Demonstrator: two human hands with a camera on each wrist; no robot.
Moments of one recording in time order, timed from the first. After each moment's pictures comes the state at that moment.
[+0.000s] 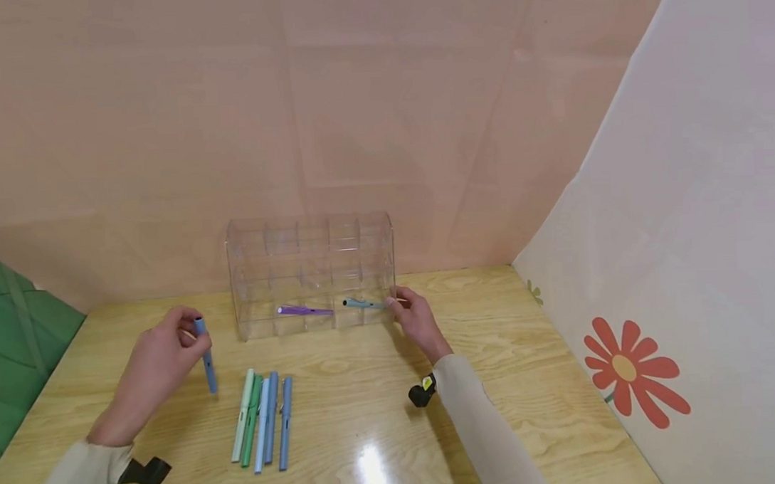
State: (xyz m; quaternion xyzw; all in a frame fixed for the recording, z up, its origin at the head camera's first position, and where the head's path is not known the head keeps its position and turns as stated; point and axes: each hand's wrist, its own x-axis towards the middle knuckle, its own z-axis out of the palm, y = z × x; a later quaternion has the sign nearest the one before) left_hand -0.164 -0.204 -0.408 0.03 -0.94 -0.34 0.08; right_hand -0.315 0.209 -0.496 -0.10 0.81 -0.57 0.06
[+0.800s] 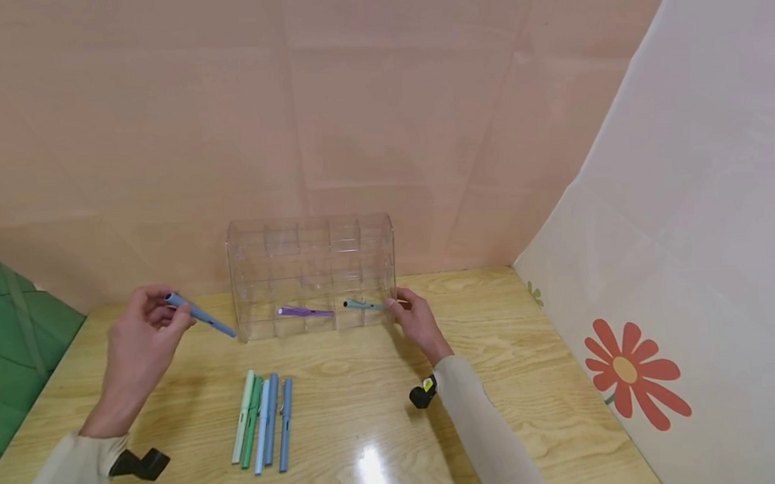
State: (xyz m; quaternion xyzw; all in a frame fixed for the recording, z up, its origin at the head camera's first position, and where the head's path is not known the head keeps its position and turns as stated) left_hand -0.165 -0.203 -0.389 0.06 -0.85 -0.46 0.25; right_hand -0.317 0.210 -0.501 -0.10 0.82 -0.56 0.05
